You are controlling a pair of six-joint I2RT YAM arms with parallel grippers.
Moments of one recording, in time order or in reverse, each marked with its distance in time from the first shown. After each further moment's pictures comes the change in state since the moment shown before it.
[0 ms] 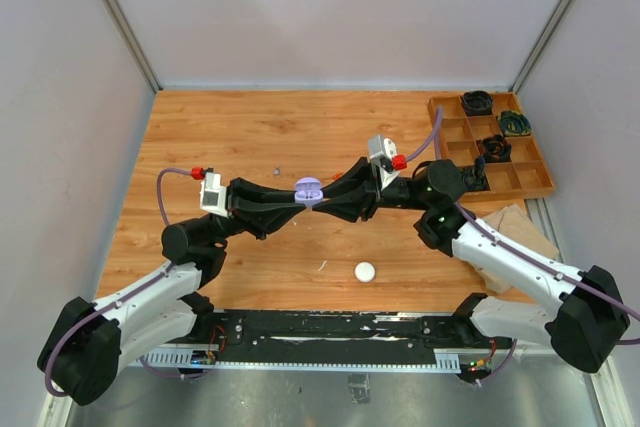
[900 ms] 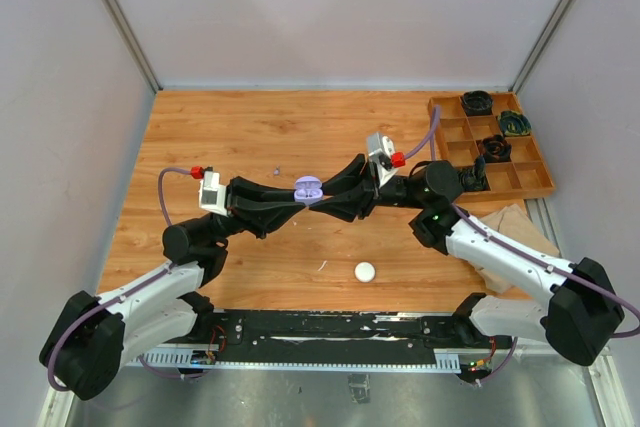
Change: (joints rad) left arm 0.000 0.036 0.000 0.071 -0.011 -0.034; right arm 0.003 0.047 -0.006 0.118 0.000 0.064
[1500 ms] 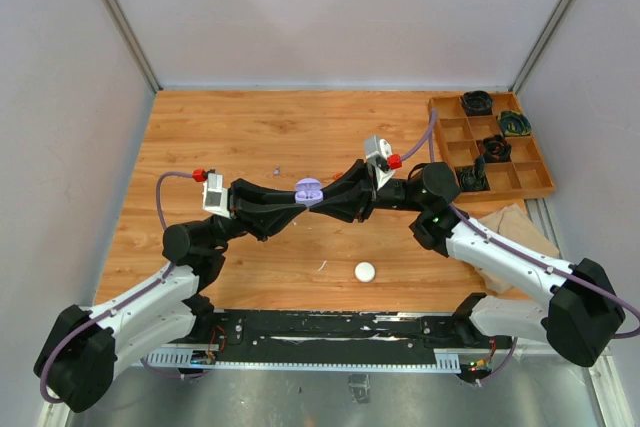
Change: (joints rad) left arm -0.014 -0.071 -0.019 -0.132 -0.045 0.060; right arm 0.002 0.001 -0.013 -0.021 0.008 -0.004
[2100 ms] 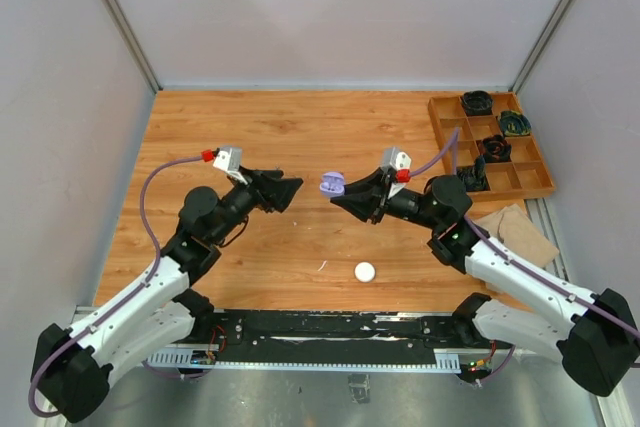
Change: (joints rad) left arm -0.005 -0.124 0.154 -0.899 -0.473 0.143; right arm -0.050 -0.175 -0.134 -0.235 0.252 -0.220
